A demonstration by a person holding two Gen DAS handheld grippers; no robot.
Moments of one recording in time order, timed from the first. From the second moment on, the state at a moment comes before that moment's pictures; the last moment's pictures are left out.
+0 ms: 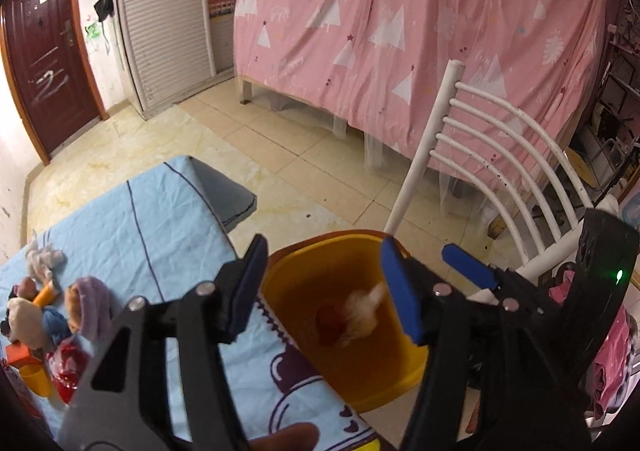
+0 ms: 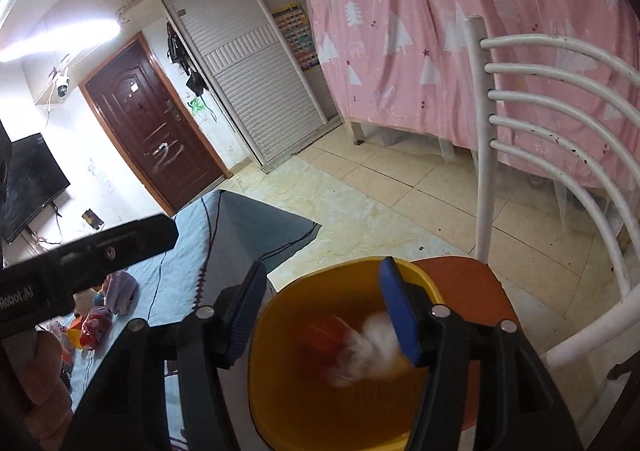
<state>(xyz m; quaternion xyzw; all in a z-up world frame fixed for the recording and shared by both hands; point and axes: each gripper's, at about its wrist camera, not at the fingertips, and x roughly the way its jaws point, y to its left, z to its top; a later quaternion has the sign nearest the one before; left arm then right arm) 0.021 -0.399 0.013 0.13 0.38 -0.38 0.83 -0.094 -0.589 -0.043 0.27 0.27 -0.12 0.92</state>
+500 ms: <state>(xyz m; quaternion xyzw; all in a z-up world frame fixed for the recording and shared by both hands) 0.022 -0.350 0.031 0.11 0.36 -0.36 0.85 -0.089 -0.551 -0.015 0.23 0.25 -0.09 0.94</state>
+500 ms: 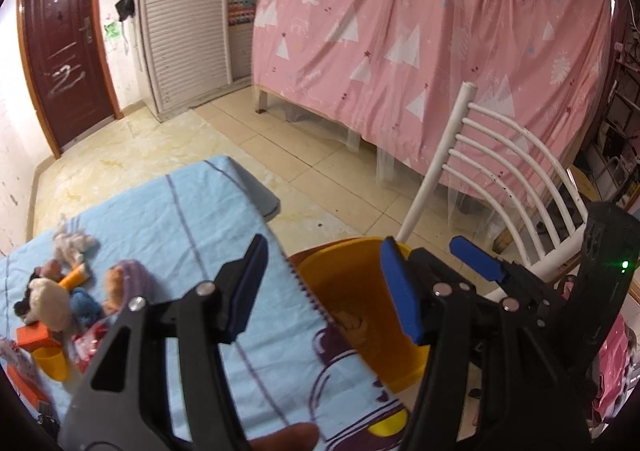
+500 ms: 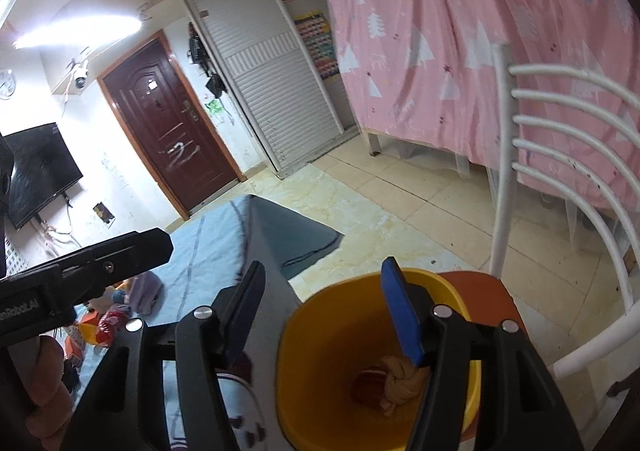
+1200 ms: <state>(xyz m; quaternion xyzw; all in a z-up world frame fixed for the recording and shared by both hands) 0.030 -0.213 0.042 0.07 0.32 -0.24 0.91 -0.065 -0.445 0.021 0.15 0.24 0.01 0.96</state>
